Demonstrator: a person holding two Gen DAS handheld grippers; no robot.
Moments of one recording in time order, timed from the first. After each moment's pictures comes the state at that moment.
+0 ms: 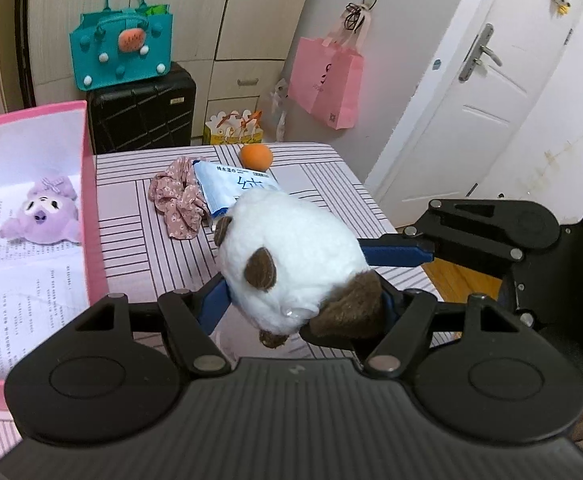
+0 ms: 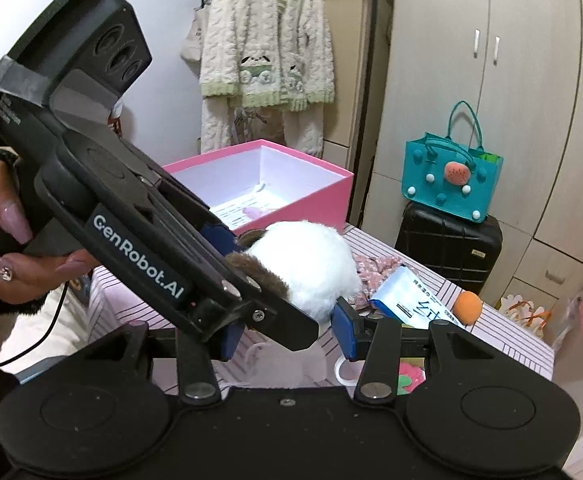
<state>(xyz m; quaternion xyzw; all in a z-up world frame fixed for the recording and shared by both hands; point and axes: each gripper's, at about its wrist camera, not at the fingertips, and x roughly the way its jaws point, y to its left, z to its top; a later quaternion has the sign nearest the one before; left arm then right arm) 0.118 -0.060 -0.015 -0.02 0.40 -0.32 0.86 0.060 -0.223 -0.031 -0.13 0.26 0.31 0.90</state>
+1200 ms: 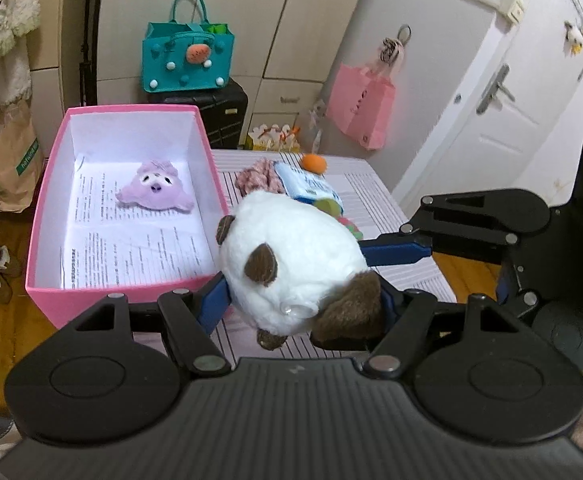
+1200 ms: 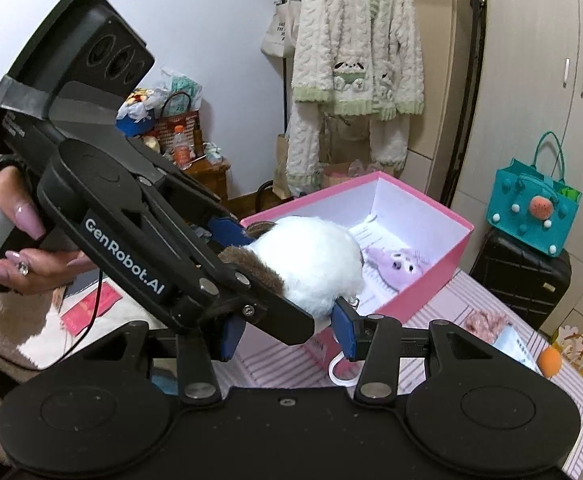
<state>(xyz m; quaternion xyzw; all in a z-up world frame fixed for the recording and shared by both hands) 0.059 0.066 0.032 -0.05 0.39 -0.28 0.87 0.032 -0.120 0.023 -0.15 0.27 0.40 0.86</state>
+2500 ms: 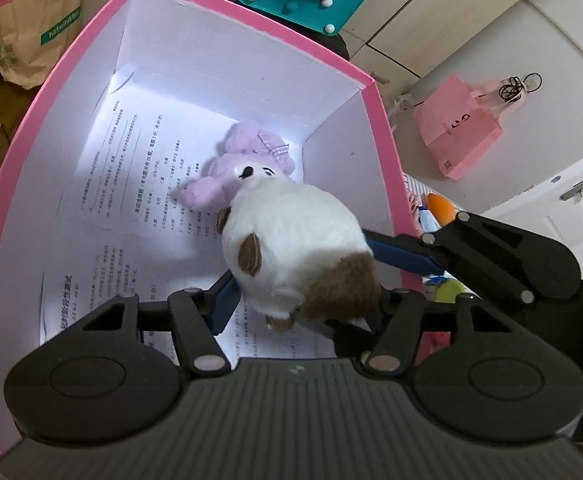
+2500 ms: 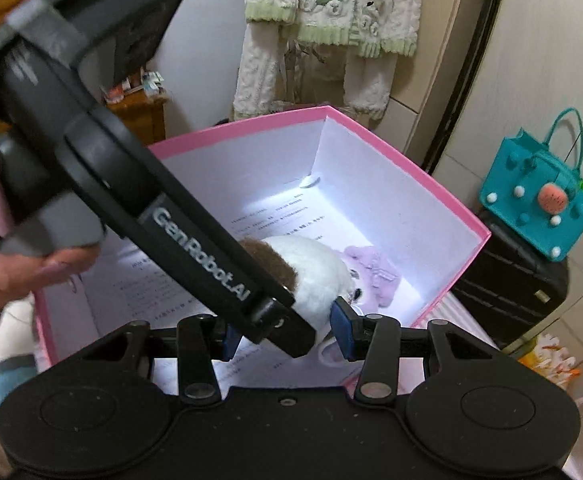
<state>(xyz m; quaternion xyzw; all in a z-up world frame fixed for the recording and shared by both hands) 0.269 0.114 -0.095 -0.21 0.51 -0.20 0.81 0.217 -0.048 -0.060 -0.25 0.33 0.35 0.84</state>
